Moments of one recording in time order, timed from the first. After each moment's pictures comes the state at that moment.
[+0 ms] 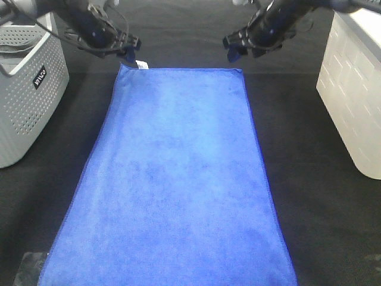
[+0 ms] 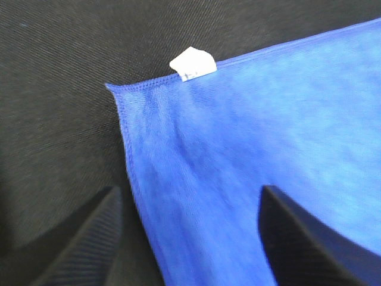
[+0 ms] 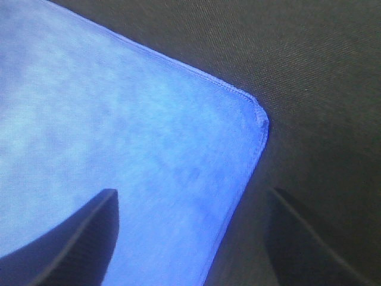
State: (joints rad) left arm -0.22 2.54 -2.41 -0.09 0.85 0.09; right arm 0.20 2.40 -2.18 0.20 0.77 -0.27
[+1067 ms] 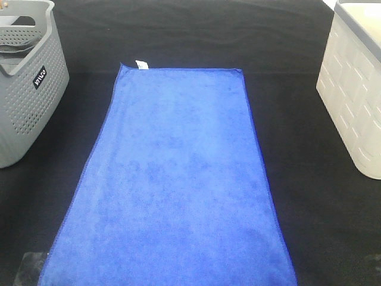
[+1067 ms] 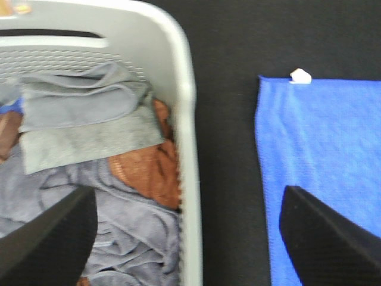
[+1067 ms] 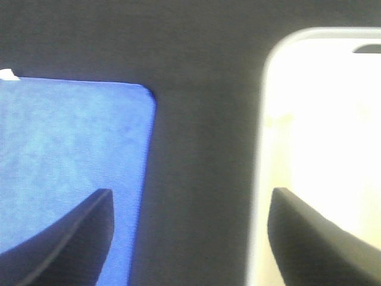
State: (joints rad) left arm 0.05 2.20 -2.41 -0.10 1.21 0.00; right arm -0.04 1.94 -2.18 0.12 1.21 -0.01
